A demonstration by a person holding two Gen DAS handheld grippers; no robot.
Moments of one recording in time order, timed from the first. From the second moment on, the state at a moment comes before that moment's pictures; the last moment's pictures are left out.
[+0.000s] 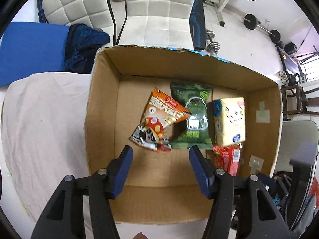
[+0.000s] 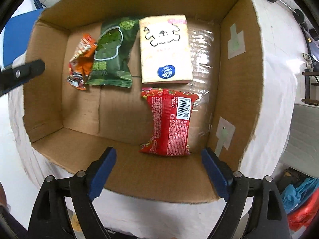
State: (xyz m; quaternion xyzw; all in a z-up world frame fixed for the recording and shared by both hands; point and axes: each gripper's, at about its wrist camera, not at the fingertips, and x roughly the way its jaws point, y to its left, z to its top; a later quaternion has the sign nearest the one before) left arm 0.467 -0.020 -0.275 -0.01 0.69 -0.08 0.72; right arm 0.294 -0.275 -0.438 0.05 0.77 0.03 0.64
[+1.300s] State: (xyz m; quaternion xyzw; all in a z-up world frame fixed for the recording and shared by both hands) left arm 0.310 0.015 -0.207 -0.07 0.60 -0.02 0.80; right arm 0.175 -0.300 -0.313 0.11 0.63 0.00 0.77
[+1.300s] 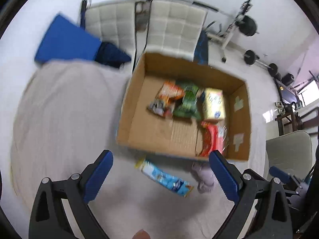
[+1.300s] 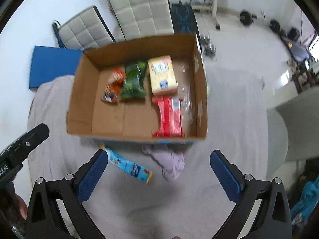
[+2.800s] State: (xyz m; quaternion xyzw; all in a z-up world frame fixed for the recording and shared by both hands) left arm 0.240 -0.036 -0.395 0.01 0.70 -0.01 0.71; right arm 0.142 -0.267 -0.491 0.08 0.72 0.03 0.69
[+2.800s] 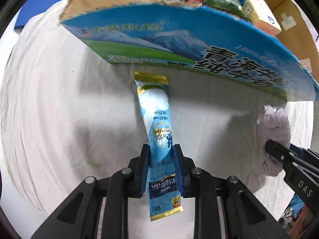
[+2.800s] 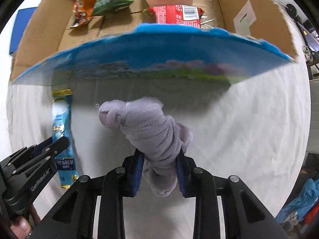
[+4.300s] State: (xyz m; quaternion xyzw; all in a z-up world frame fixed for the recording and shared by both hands) left arm 0.227 -0.024 -0.366 -0.05 0.70 -0.02 0.71; right arm 0.116 -0.268 -0.431 0.11 0.69 0.06 0.71
